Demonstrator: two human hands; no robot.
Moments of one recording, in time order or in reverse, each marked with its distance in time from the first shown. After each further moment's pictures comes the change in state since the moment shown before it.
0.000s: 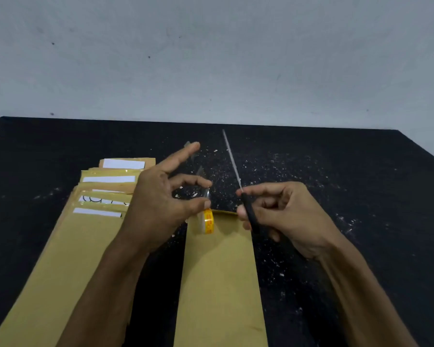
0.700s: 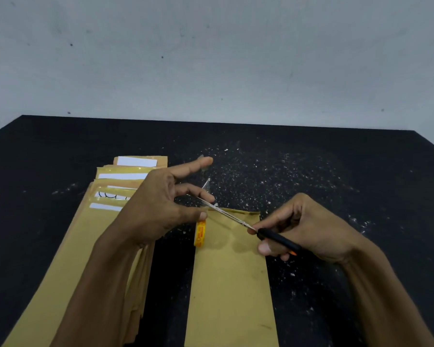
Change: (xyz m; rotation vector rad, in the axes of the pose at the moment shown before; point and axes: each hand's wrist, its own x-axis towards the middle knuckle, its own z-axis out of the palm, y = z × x) left_hand -0.002 0.000 -0.027 -0.012 -0.228 -0.131; right_hand -0.006 -0.001 -0.014 -0.099 -0.312 0.142
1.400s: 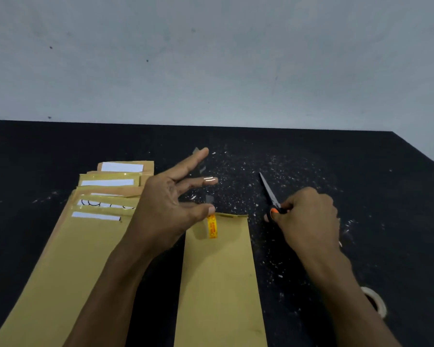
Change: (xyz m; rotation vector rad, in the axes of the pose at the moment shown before) left_hand 0.009 -0.007 0.028 -0.071 0.113 0.153; right_hand 0.013 0.011 0.011 -0.765 0.942 0.276
